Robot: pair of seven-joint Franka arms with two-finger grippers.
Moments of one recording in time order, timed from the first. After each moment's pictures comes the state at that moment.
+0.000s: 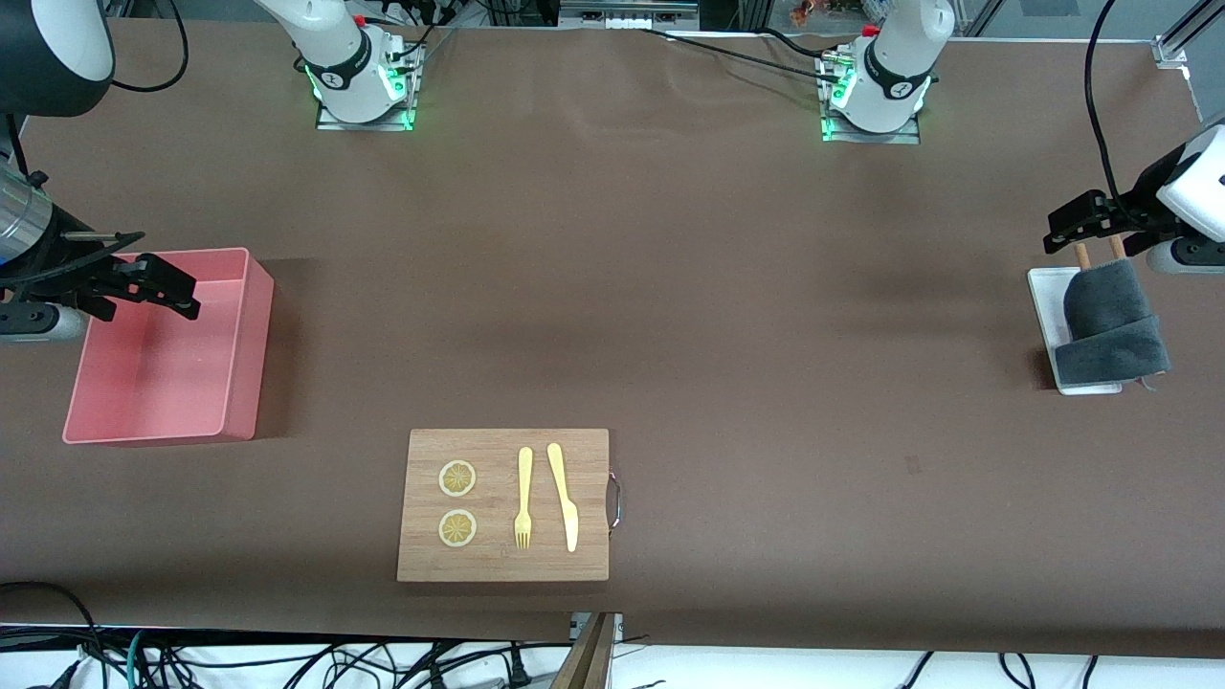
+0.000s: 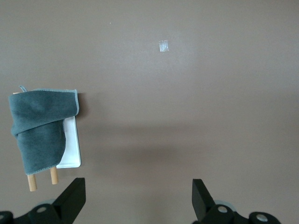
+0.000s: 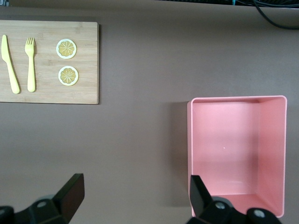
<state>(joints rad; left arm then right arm) 0.00 -0.04 0.06 -1.76 0.00 1.66 0.06 0.05 0.19 0.00 -1.45 0.00 1.71 0.02</state>
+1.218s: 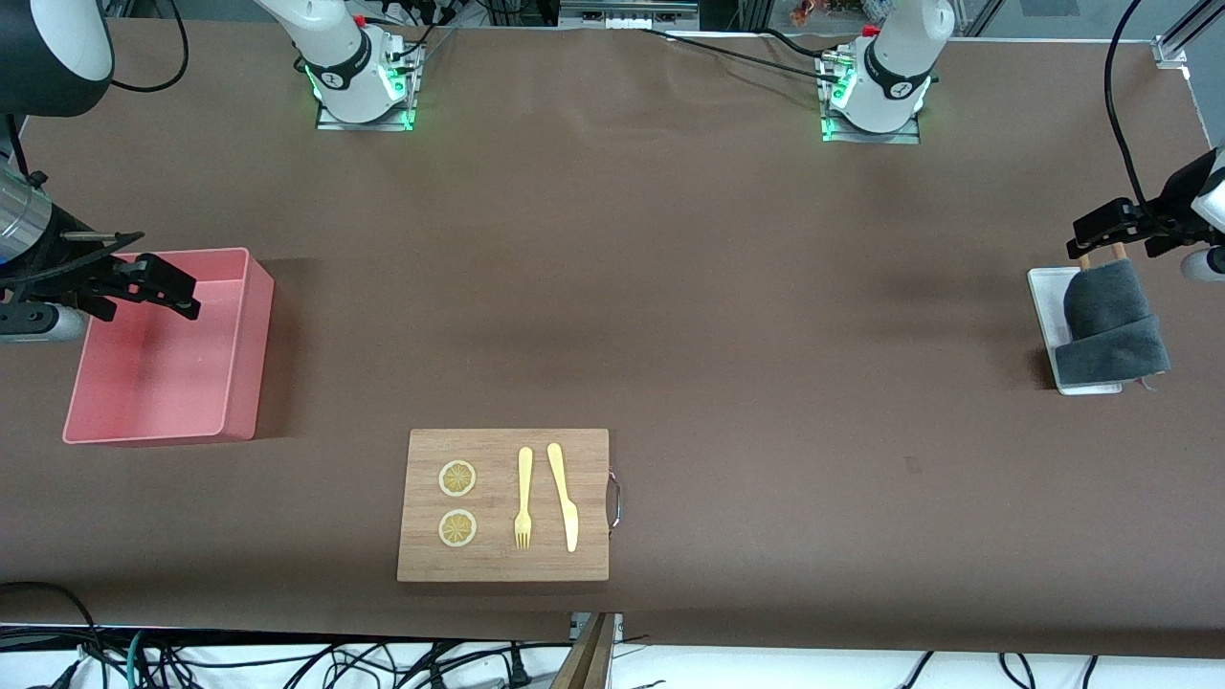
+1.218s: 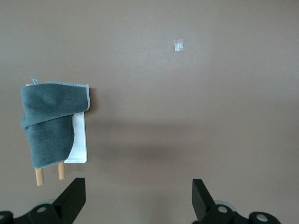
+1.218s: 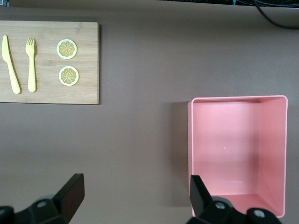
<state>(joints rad) 0.06 -0.03 0.06 -1.75 0.00 1.66 0.06 0.05 0.19 0.00 -1.45 0.00 1.71 0.02</state>
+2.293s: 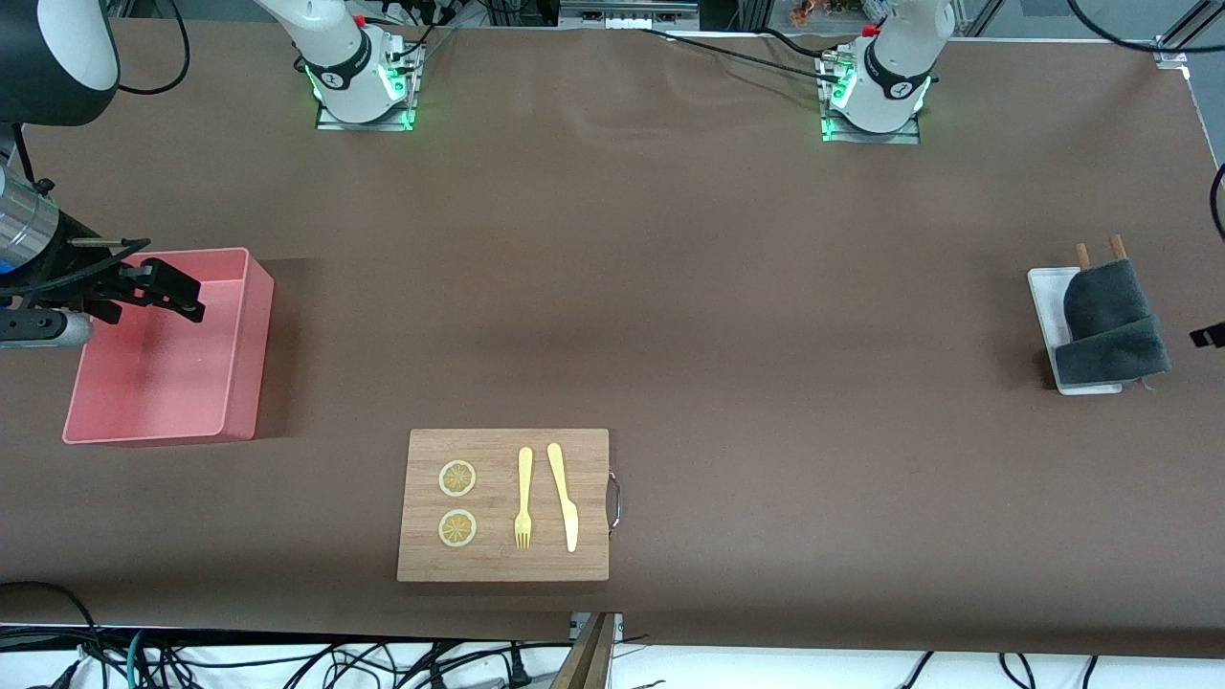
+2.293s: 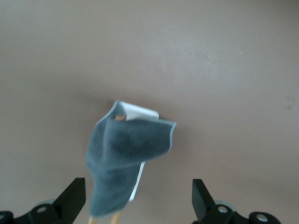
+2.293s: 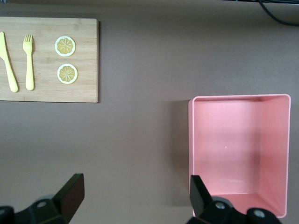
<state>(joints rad) 0.37 0.45 0.06 -1.43 0.00 1.77 0.10 0.05 0.21 0.00 -1.45 0.00 1.71 0.02</state>
